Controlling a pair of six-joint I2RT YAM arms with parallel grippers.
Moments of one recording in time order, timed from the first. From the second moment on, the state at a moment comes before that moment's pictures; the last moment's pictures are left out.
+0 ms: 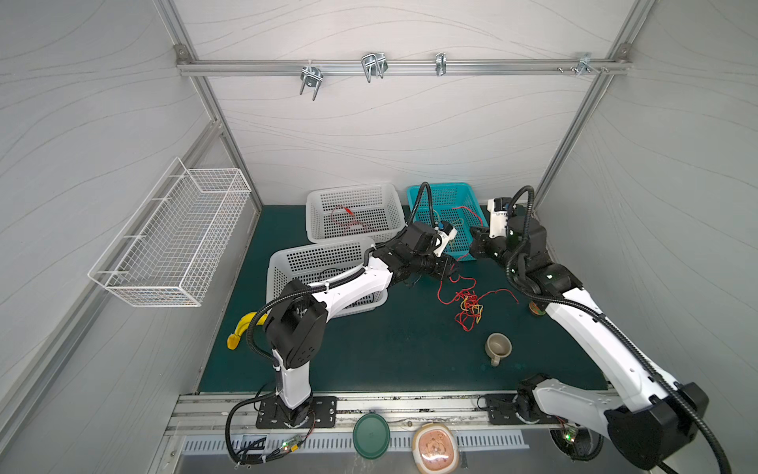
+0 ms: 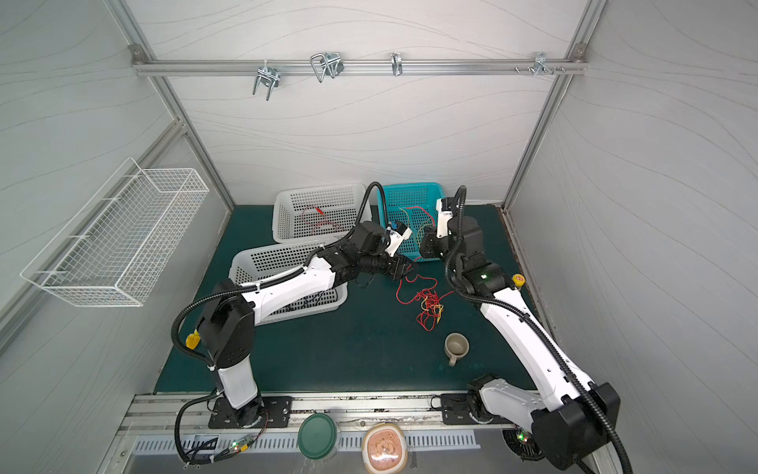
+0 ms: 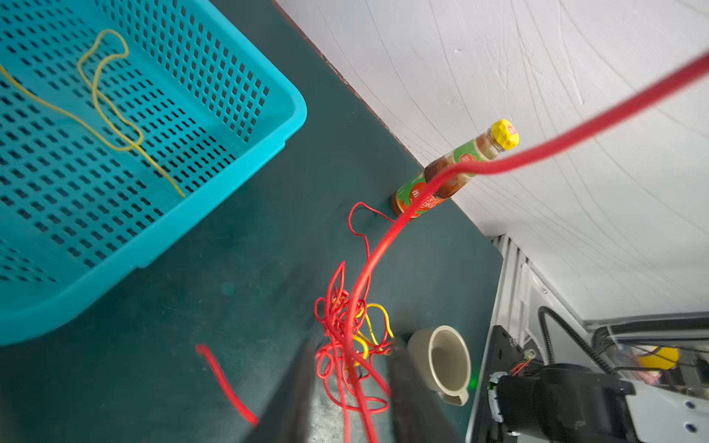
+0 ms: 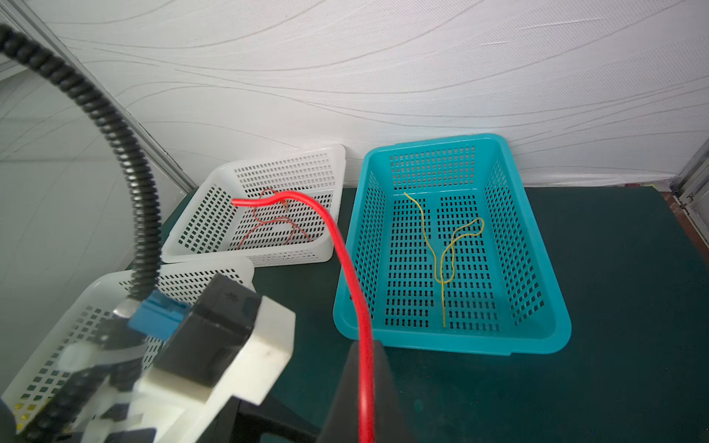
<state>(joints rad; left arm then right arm) -0.79 1.83 1.46 -0.21 0.41 -0.35 0.45 1.12 1.10 -0.32 0.04 0.25</state>
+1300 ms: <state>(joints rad) -0.79 1.72 1.51 -0.25 0.26 -0.26 0.42 0.96 0.59 -0.30 -0.10 0.31</state>
